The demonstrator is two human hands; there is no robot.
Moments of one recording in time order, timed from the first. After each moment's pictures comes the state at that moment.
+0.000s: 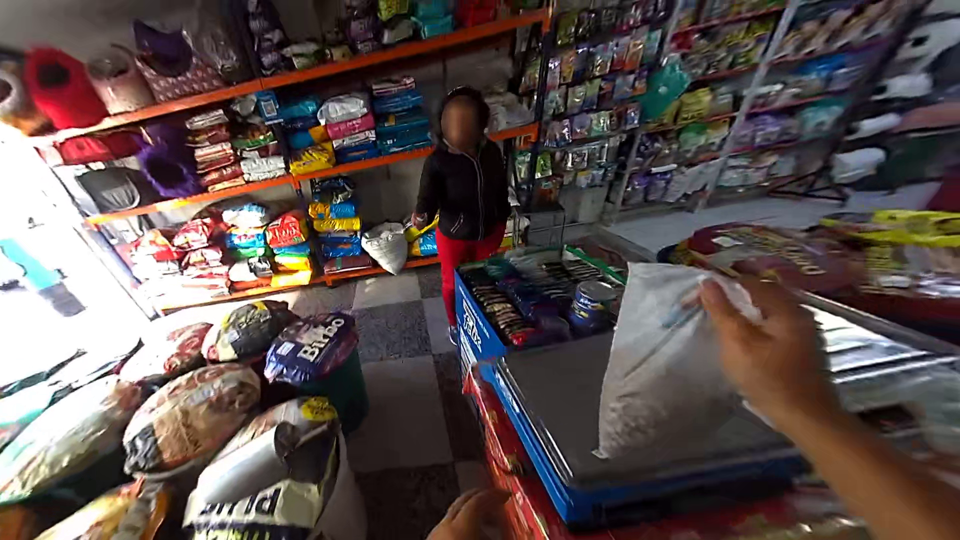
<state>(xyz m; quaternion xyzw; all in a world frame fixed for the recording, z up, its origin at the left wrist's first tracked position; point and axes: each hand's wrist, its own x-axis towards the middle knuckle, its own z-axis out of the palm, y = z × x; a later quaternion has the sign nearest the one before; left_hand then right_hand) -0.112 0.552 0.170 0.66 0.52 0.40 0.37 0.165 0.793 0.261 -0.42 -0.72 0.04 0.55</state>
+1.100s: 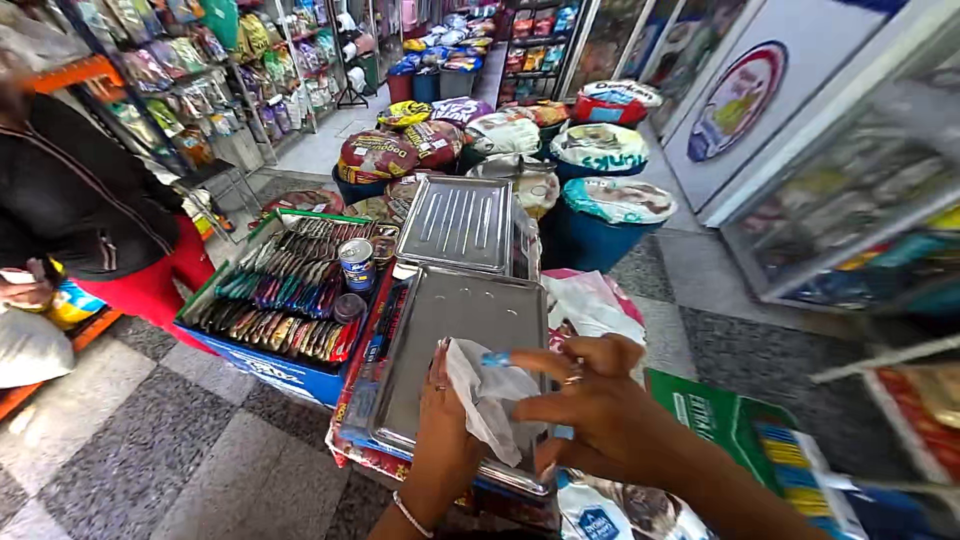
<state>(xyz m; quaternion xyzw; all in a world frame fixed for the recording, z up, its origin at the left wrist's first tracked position) -0.073 0.889 0.110 0.84 0.22 0.27 0.42 0.097 0.773 0.178 -0.61 -0.72 -0.15 0.29</state>
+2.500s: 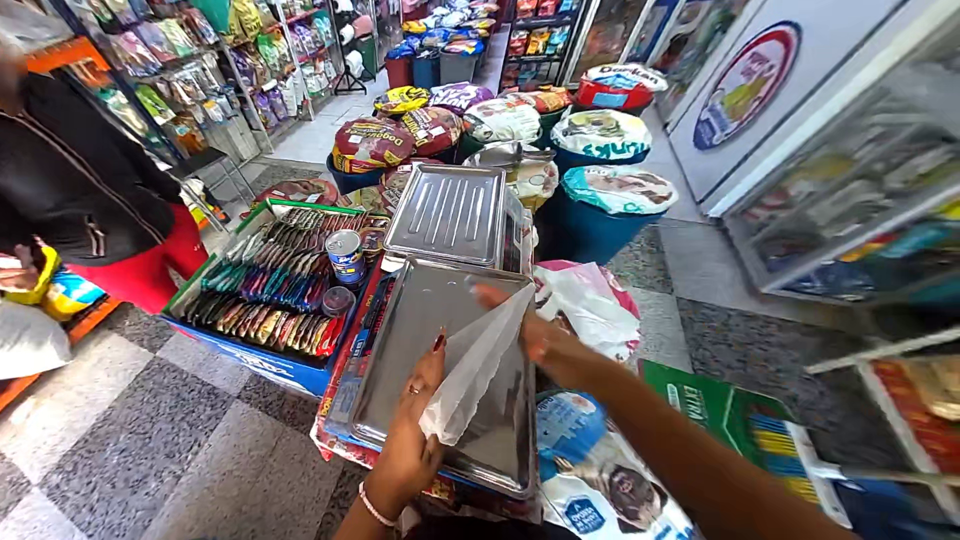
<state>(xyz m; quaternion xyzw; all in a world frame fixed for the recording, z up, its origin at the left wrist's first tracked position) -0.084 0.903 0.095 0.82 0.09 0.35 0.44 0.151 0.808 0.148 -0.54 -0.55 0.34 0.54</state>
